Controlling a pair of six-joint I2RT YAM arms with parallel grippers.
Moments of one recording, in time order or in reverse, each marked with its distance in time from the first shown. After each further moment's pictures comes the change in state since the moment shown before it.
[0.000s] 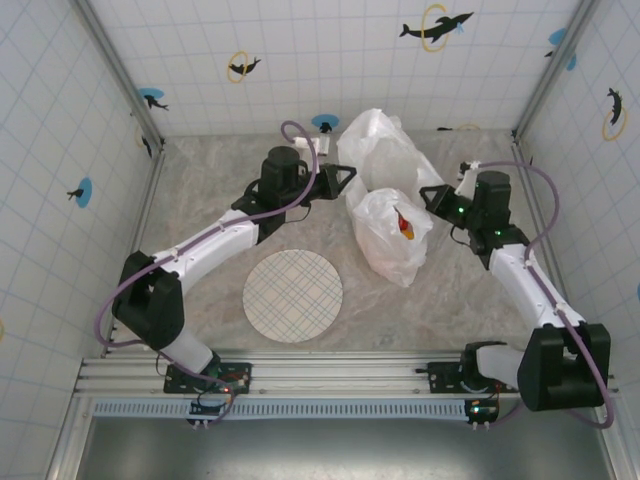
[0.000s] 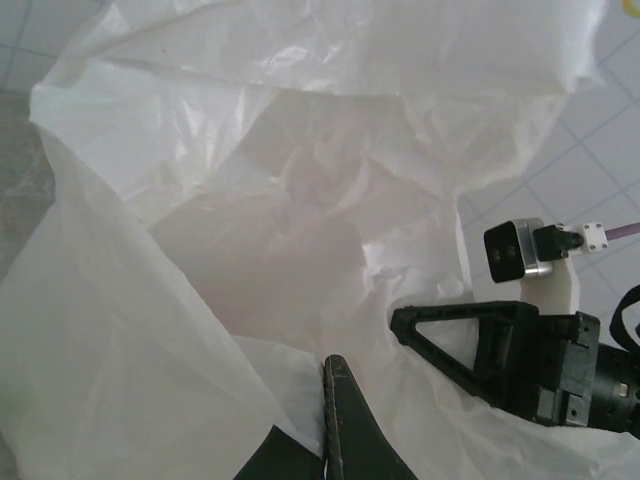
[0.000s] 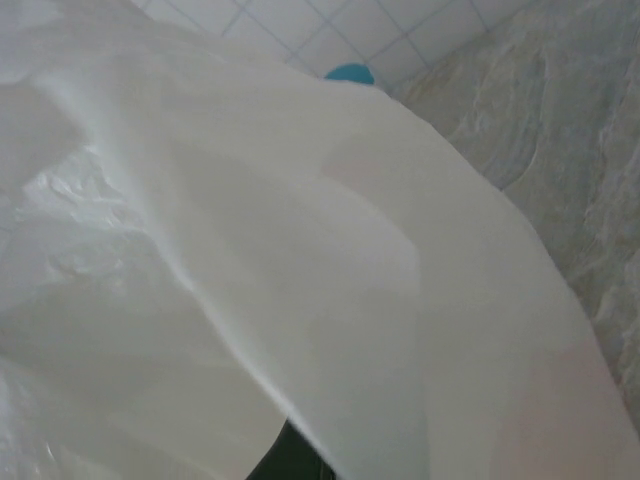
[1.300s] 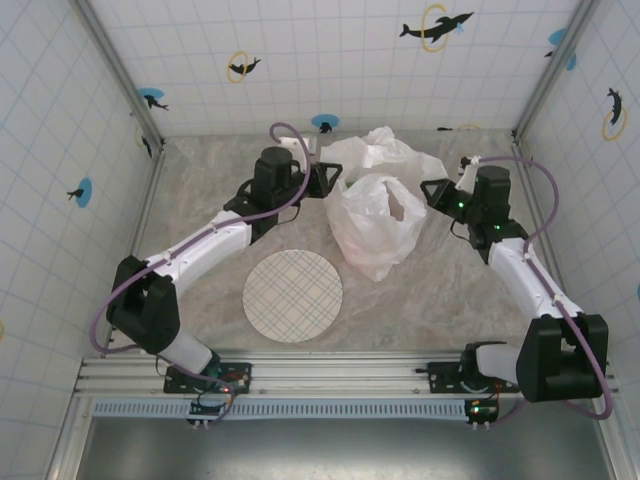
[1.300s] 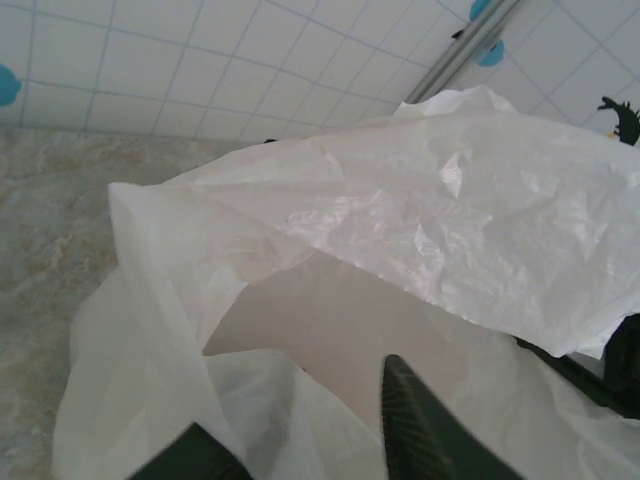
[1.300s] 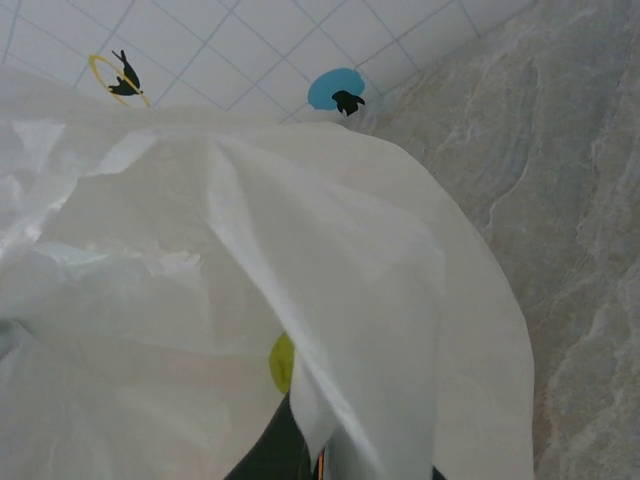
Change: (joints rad) left arm 0.034 -0.046 -0.028 -0.072 -0.160 0.116; right arm -0.014 0.036 0.039 0.019 0.024 -0.026
